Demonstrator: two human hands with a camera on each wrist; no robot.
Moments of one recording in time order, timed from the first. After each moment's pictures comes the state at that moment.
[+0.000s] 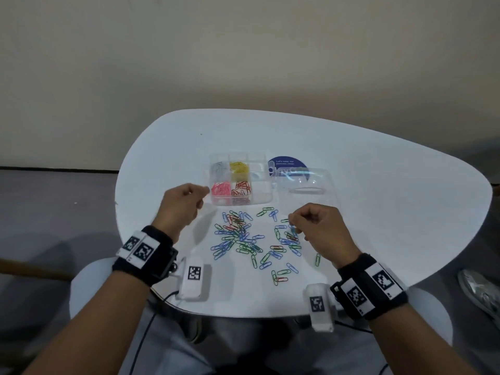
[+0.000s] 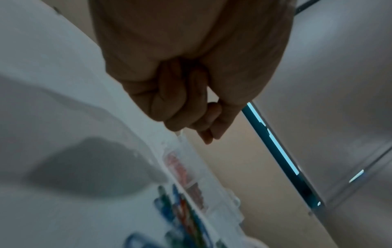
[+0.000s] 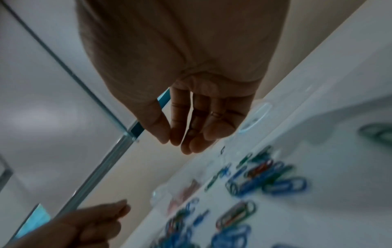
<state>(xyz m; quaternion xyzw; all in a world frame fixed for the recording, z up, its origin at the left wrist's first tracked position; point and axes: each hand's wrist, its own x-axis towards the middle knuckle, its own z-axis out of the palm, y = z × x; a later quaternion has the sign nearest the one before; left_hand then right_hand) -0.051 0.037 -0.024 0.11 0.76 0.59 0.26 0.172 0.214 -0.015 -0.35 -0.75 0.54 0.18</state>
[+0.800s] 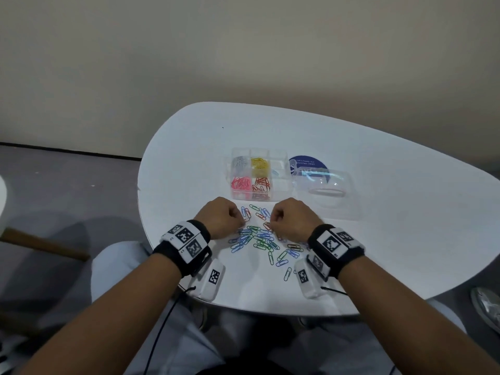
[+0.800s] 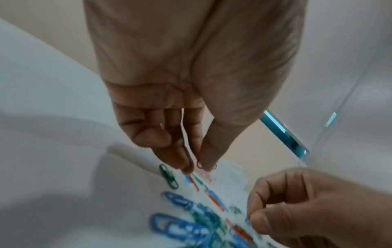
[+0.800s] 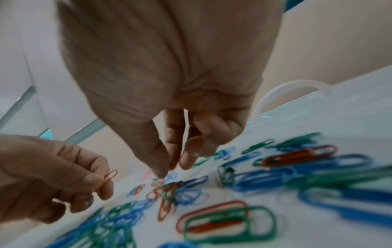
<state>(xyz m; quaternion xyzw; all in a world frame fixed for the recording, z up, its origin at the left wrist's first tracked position) -0.035 0.041 -0.045 0.31 0.87 0.27 0.28 0.086 0.196 -0.038 -0.27 -0.92 0.28 -0.08</state>
